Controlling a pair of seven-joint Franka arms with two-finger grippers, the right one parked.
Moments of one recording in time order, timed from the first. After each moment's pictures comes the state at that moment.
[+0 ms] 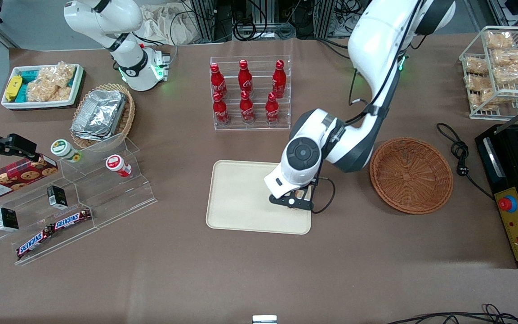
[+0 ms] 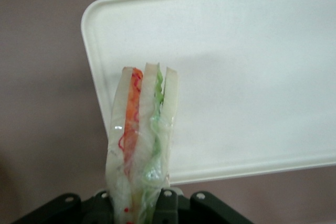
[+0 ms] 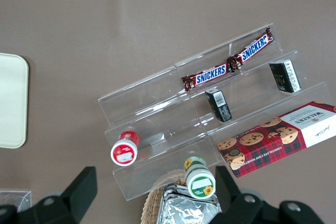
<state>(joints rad) -0.61 0.72 -0.01 -1.33 -0.06 1.94 -0.39</state>
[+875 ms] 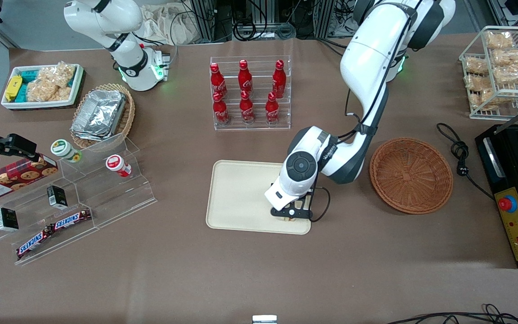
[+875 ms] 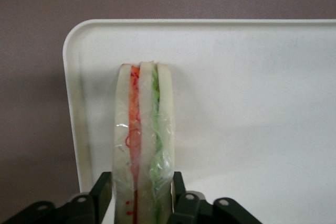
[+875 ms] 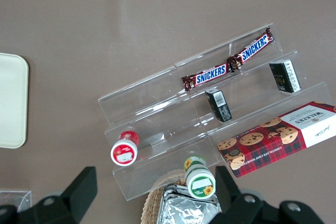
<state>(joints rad) -0.61 0.80 -0.01 -1.35 -0.06 2.13 -0.50</state>
